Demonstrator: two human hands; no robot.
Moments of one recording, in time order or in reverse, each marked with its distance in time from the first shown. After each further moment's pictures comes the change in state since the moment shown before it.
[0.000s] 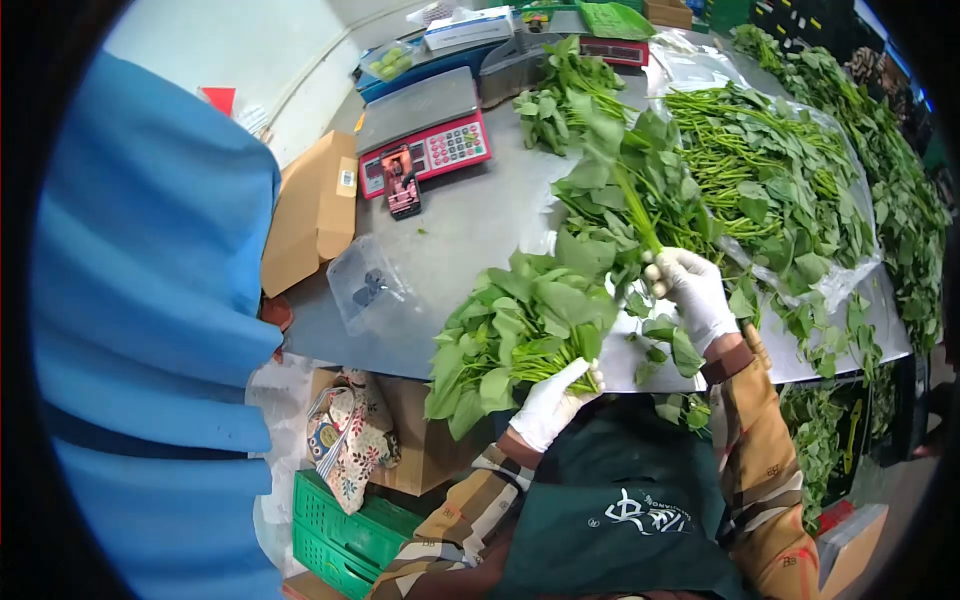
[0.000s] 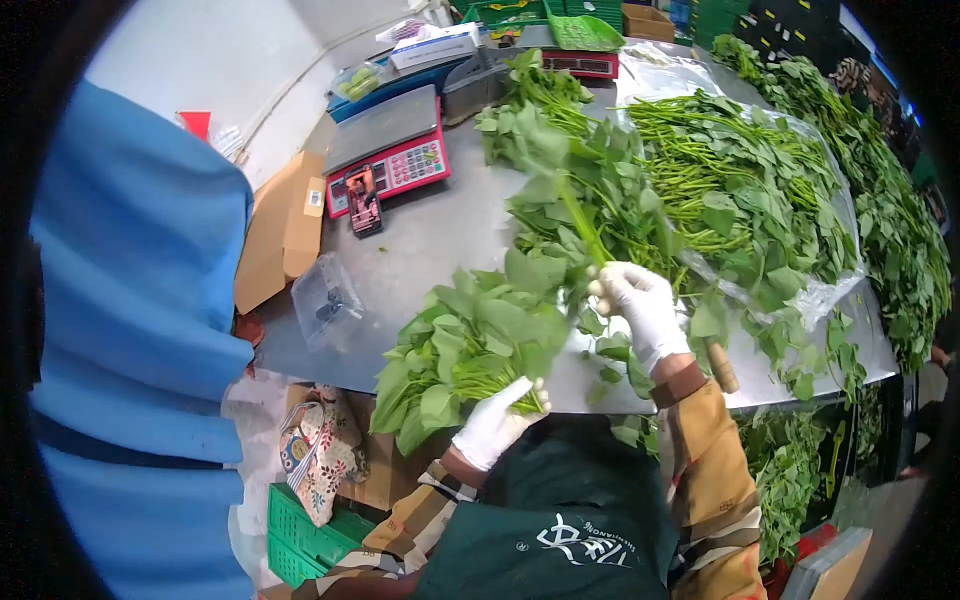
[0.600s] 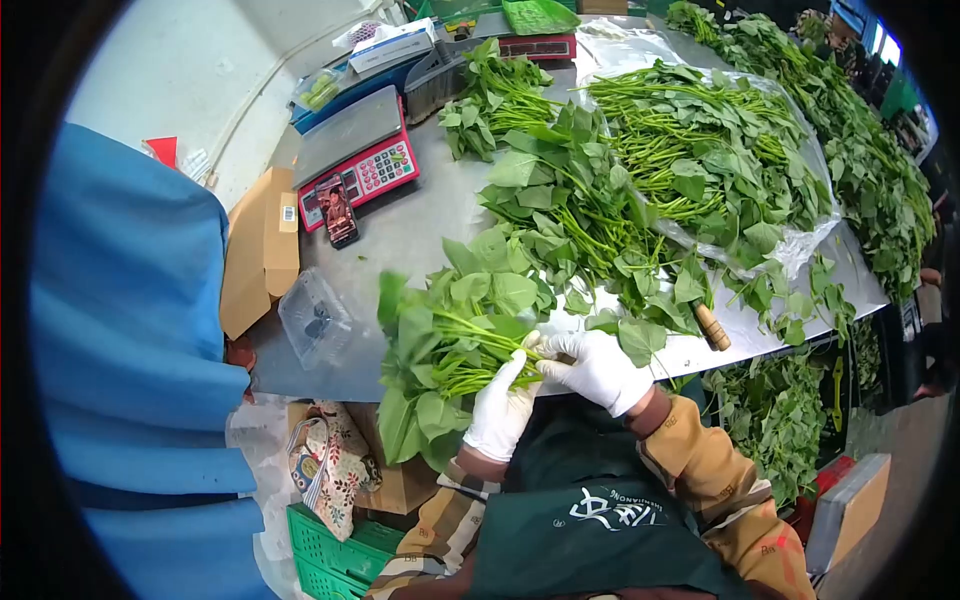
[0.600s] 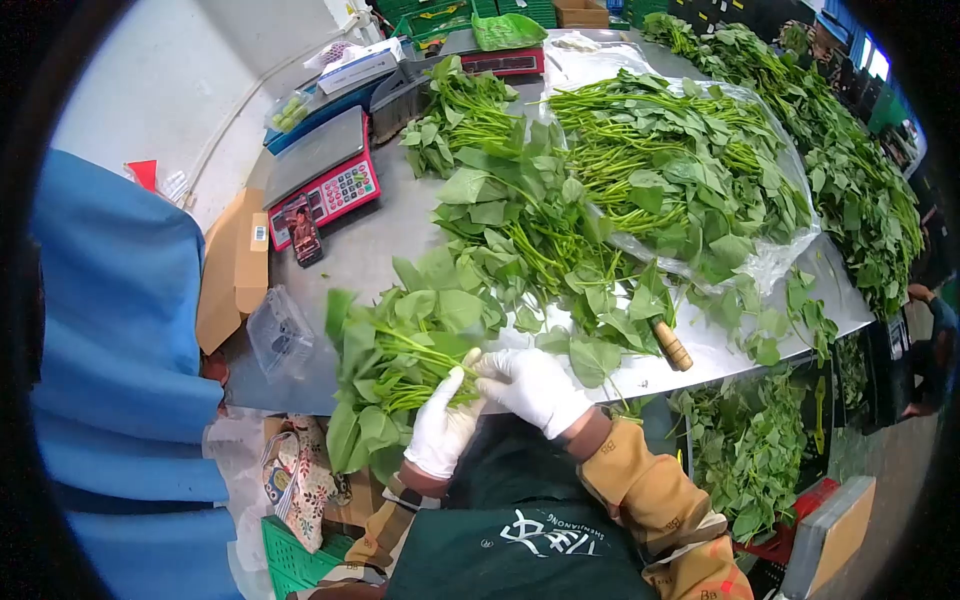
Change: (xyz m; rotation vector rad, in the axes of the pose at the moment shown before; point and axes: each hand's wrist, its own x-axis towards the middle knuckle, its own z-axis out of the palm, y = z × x) left_hand -0.001 0.001 0.044 -0.045 0.052 0.201; right_hand -0.072 0.025 0.030 -0.773 -0.337 -0.270
